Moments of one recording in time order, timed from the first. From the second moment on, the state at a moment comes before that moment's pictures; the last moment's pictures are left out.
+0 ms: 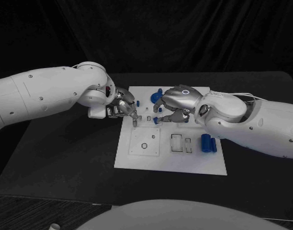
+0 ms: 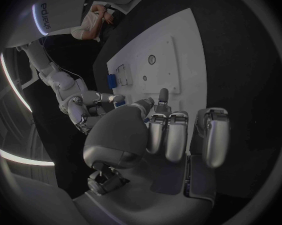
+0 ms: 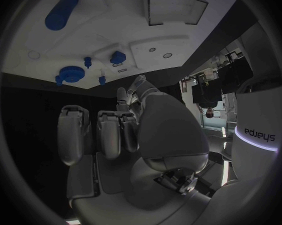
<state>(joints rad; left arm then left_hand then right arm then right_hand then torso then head) 1.45 -0.74 -0.21 1.40 -0.79 0.46 -0.46 1.19 0.11 0.25 0.16 0.25 0.92 0.09 0.24 0.38 1.46 0.02 1.57 1.31 1.47 -0.04 1.57 1.31 0.01 1.47 0.07 1.48 1.31 1.31 -0.62 -0.21 1.51 -1.75 -0.32 0.00 1.30 -0.13 0.18 0.17 0.08 0.91 0.06 0.12 0.46 1.46 -0.02 1.57 1.31 1.47 -0.08 1.55 1.31 0.02 1.47 0.03 1.47 1.31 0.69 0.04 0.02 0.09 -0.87</state>
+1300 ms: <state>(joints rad) 1.45 -0.73 -0.21 1.40 -0.79 0.46 -0.45 1.19 0.11 0.25 0.16 0.25 0.92 0.09 0.24 0.38 1.47 0.02 1.57 1.31 1.47 -0.04 1.57 1.31 0.01 1.47 0.07 1.48 1.31 1.22 -0.54 -0.21 1.42 -1.88 -0.31 -0.11 1.39 -0.13 0.20 0.16 0.20 0.90 0.07 0.07 0.36 1.46 -0.02 1.57 1.31 1.47 -0.08 1.55 1.31 0.02 1.47 0.03 1.46 1.31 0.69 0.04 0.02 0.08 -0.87</state>
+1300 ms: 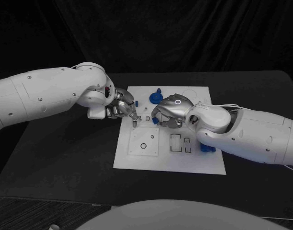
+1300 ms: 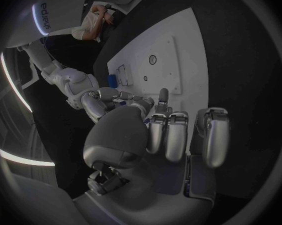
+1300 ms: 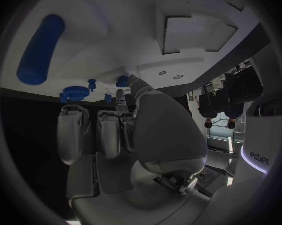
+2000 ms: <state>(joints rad) 1.44 -0.73 -0.21 1.40 -0.79 0.46 -0.45 1.19 0.11 0.25 0.16 0.25 0.92 0.09 0.23 0.38 1.47 0.02 1.57 1.31 1.47 -0.04 1.57 1.31 0.01 1.47 0.07 1.48 1.31 1.21 -0.54 -0.20 1.42 -1.93 -0.32 -0.13 1.41 -0.13 0.18 0.16 0.18 0.99 0.05 0.11 0.35 1.47 -0.03 1.57 1.31 1.47 -0.09 1.55 1.31 0.02 1.47 0.03 1.44 1.31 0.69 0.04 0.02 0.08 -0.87</state>
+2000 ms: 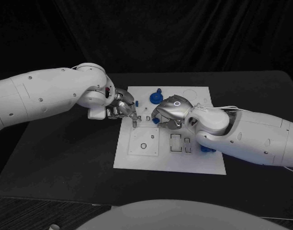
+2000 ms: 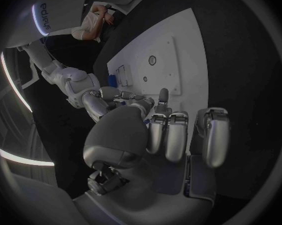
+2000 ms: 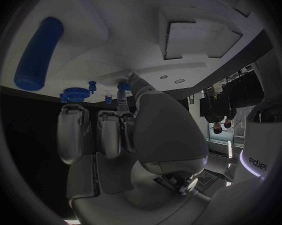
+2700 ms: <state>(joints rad) 1.44 -0.73 -0.21 1.40 -0.79 0.46 -0.45 1.19 0.11 0.25 0.16 0.25 0.92 0.10 0.23 0.38 1.47 0.02 1.57 1.31 1.47 -0.04 1.57 1.31 0.01 1.47 0.07 1.48 1.31 1.21 -0.55 -0.21 1.42 -1.92 -0.38 -0.13 1.41 -0.06 0.20 0.13 0.25 1.08 0.04 0.17 0.37 1.47 -0.04 1.57 1.31 1.47 -0.09 1.55 1.31 0.02 1.46 0.02 1.44 1.31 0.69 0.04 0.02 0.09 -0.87</state>
